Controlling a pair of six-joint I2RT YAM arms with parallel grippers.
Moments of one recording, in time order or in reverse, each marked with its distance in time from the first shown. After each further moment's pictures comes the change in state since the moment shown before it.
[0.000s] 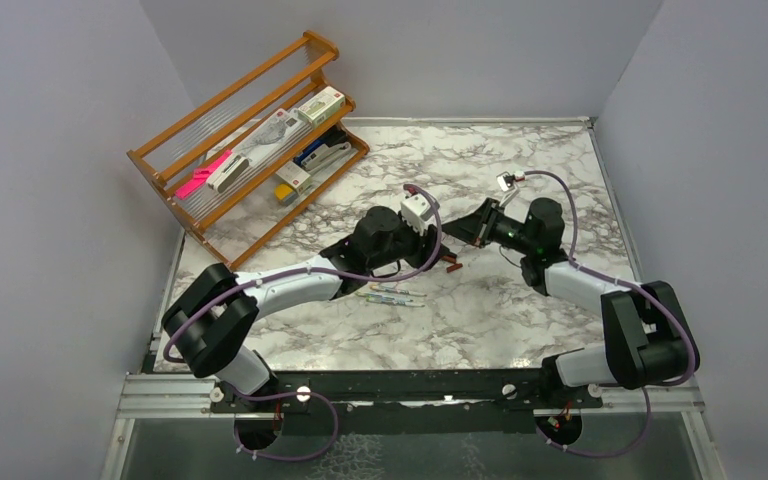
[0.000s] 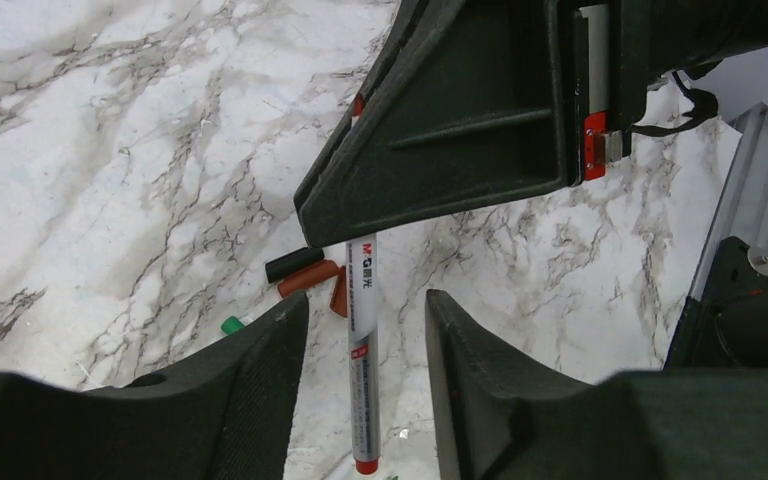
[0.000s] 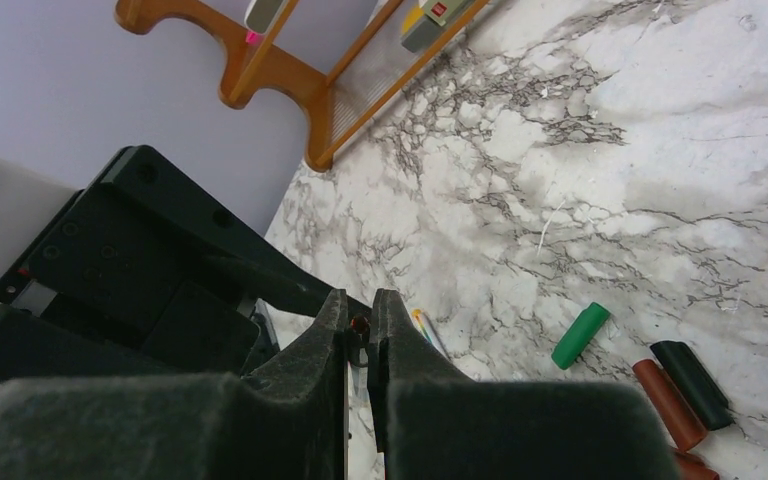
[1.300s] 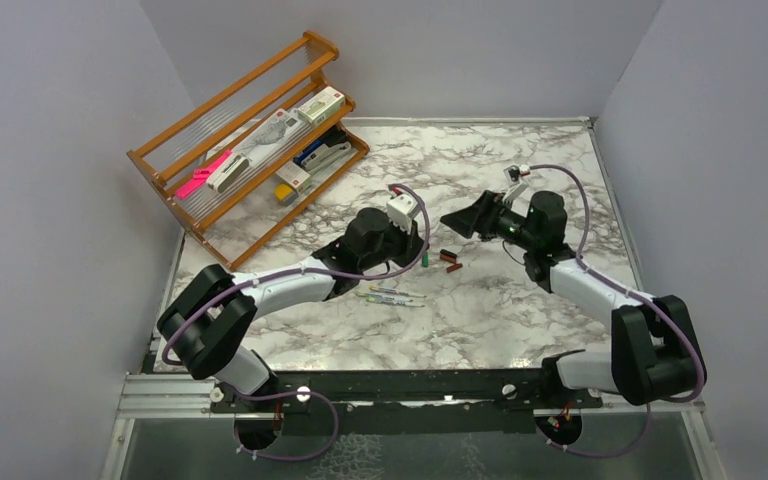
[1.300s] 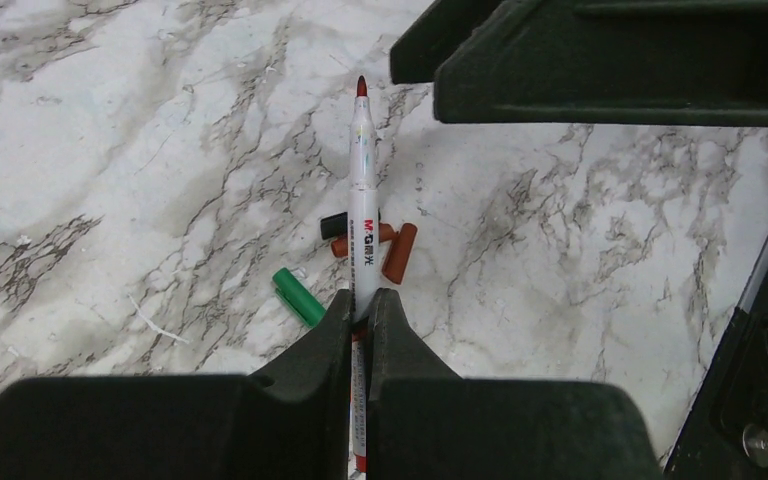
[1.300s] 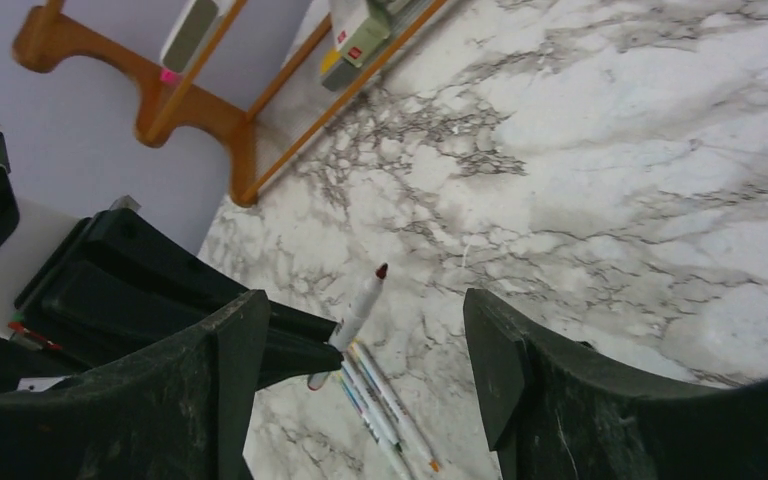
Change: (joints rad) left arm 0.055 -0.017 -0.059 -0.008 -0.045 -0.040; right arm 0.002 -0.098 0.069 -0.270 0.185 -0.171
